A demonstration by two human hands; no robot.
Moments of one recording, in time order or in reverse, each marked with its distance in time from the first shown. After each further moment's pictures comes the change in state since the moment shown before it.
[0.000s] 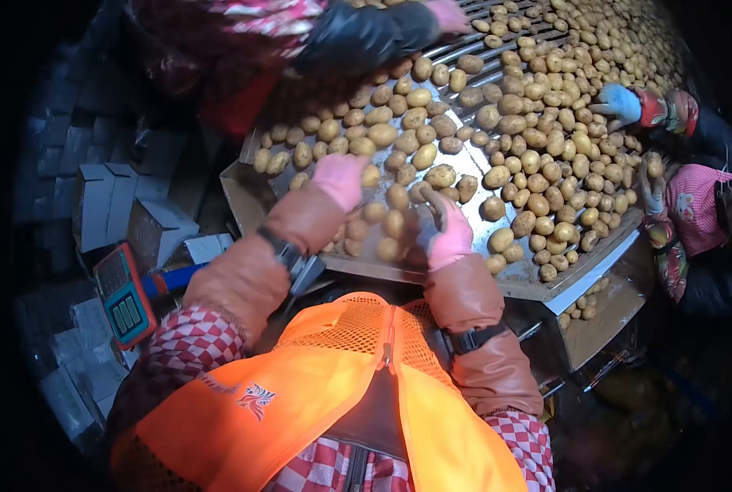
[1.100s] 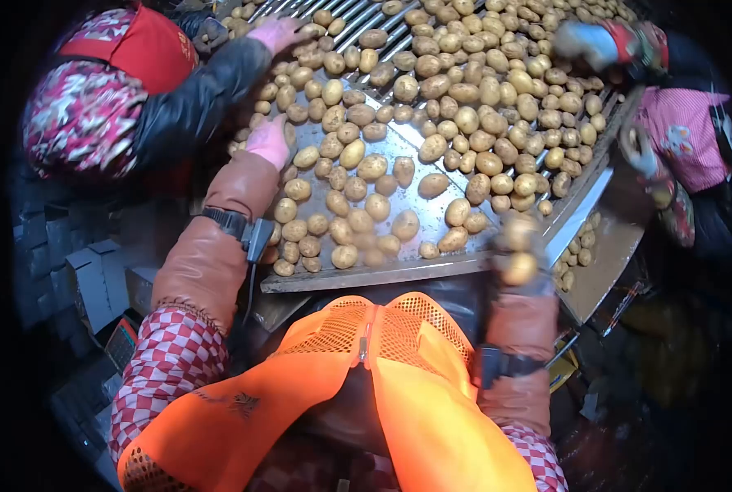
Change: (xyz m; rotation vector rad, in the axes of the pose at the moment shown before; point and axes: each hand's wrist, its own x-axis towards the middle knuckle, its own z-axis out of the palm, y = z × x) left_hand 0.126 -0.036 0.009 0.121 0.084 -0.191; right_hand -0.104 0.099 -0.165 1.714 0.153 0.213
